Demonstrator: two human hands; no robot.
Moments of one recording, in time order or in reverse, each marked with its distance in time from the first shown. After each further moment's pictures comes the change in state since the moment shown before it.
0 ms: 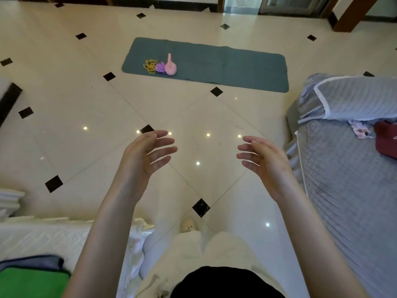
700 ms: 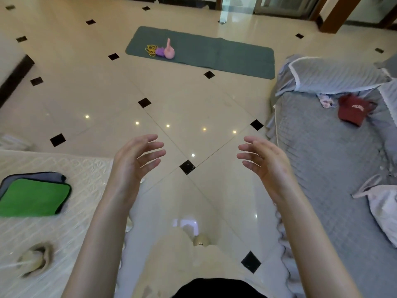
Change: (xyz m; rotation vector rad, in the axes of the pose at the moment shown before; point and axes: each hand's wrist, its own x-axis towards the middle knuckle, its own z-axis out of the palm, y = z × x) left_hand -0.348 -0.151 0.012 -0.013 0.113 0.084; right_hand -0.318 0.101 -0.152 -0.017 -0.029 -0.057
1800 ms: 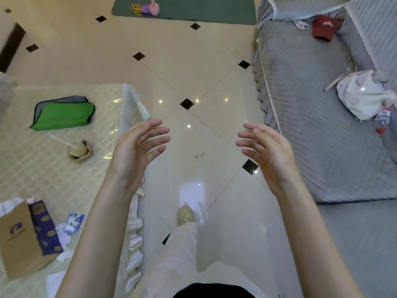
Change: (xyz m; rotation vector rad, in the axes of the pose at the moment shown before) left_hand -0.442 -0.127 -0.202 -0.006 -0.194 -0.084; right_hand -0.502 0.203 -0.015 0.070 0.101 -0.063
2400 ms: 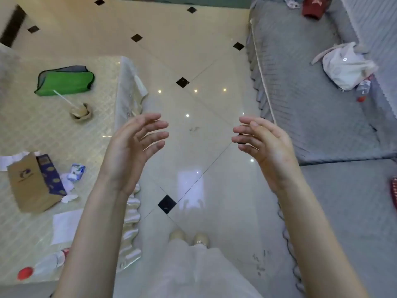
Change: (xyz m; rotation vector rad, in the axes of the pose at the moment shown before) left_hand -0.208 -0.076 -0.002 -0.057 -0.116 0.044; right_hand -0.201 0.039 -0.076 -0.024 -0.067 -0.031
